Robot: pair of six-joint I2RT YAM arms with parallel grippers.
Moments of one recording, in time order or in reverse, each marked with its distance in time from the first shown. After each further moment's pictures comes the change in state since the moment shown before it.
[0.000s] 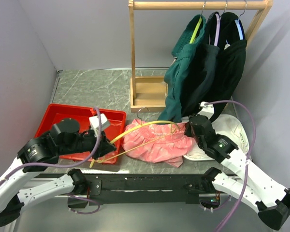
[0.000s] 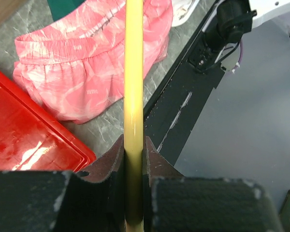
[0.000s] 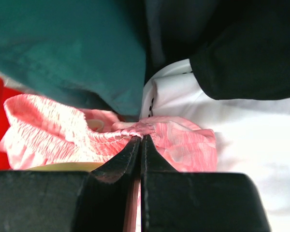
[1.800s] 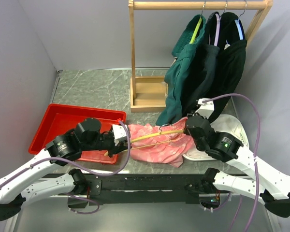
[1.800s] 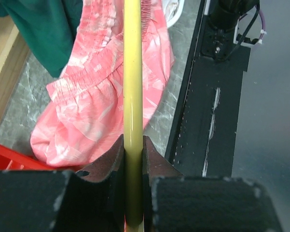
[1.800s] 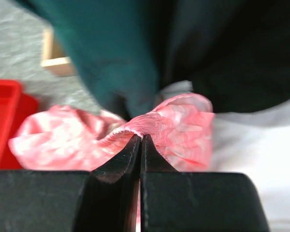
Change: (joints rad) left arm -0.045 0.087 -0.220 0.342 0.109 0.367; right arm 0.248 0.047 0.225 -0.200 0.274 0.015
